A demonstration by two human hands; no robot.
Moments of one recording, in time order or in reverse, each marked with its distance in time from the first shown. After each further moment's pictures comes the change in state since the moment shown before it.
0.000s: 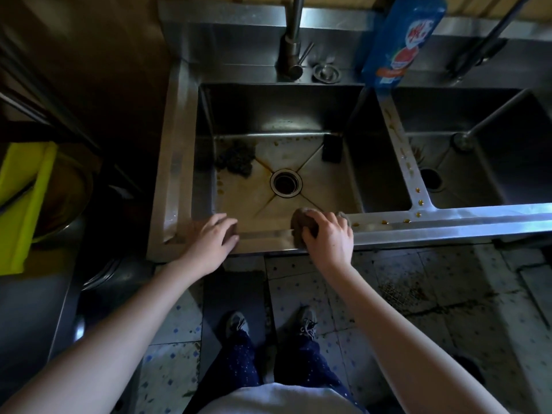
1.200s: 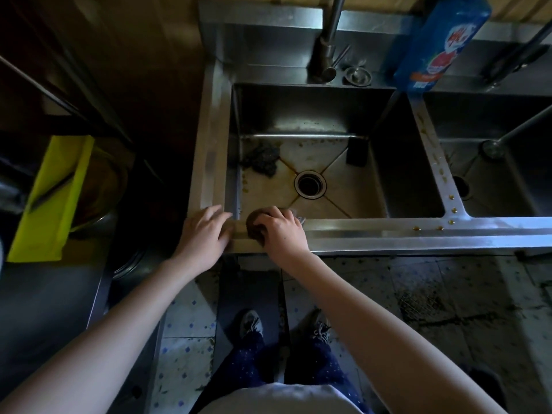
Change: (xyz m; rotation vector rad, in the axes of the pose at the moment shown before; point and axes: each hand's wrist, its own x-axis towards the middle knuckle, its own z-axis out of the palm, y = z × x) left_hand -0.021 -0.049 -0.040 0.154 0.168 -0.018; right_hand 0.003 -0.119 0.056 0.011 -0.232 -0.408
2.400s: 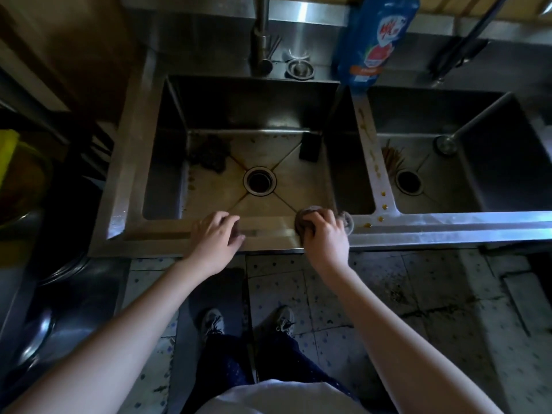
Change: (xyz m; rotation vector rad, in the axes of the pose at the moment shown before) left_hand 0.025 0.149 0.082 0.023 -0.093 0.040; right_hand -0.080 0.189 -0.083 0.018 0.186 0.370
